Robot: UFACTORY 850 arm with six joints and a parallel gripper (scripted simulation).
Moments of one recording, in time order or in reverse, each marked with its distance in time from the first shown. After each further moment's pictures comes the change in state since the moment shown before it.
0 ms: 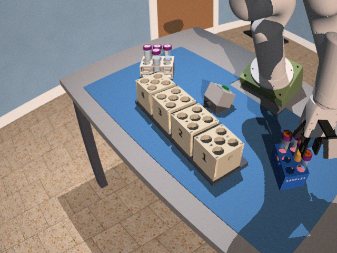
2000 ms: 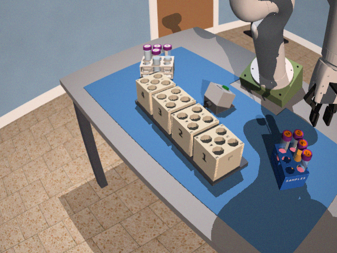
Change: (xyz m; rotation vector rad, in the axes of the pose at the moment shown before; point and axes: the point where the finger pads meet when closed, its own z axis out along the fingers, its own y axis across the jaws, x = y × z) arm 0.000 0.000 -0.104 0.001 -0.002 0.000
